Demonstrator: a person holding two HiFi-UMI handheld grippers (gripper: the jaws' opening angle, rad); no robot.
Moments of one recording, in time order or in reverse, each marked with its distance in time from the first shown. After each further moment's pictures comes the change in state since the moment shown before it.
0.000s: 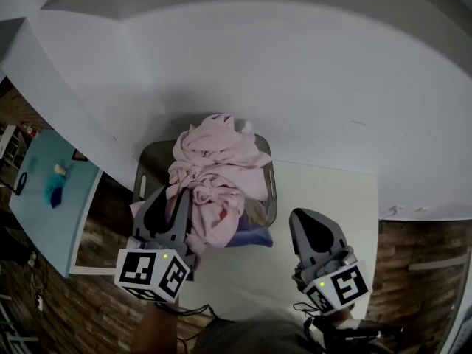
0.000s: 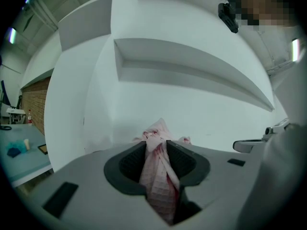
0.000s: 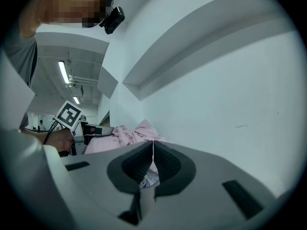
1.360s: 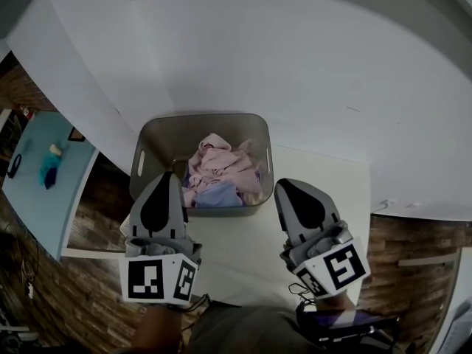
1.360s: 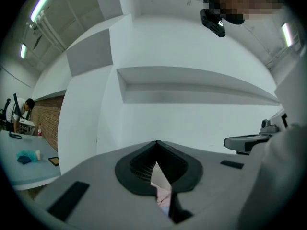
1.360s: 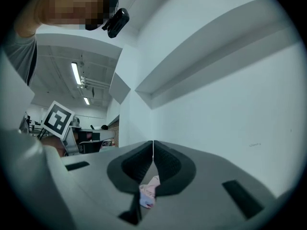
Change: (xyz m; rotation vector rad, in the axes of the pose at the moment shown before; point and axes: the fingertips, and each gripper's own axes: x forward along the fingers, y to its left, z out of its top) left arm -0.055 -0.016 0.035 0.053 -0.184 0.105; right arm 0.009 0.046 0.045 -0.082 -0.079 0.088
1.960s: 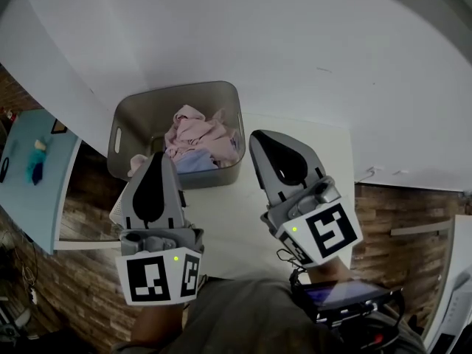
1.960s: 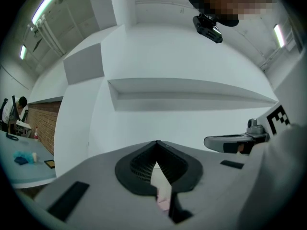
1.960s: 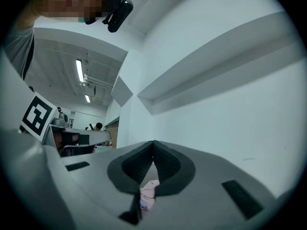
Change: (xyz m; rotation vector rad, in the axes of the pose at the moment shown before) left arm -0.033 -0.063 0.019 0.022 -0.076 -0.034; right arm -0.019 0.002 0.030 -0.075 -0.049 -0.009
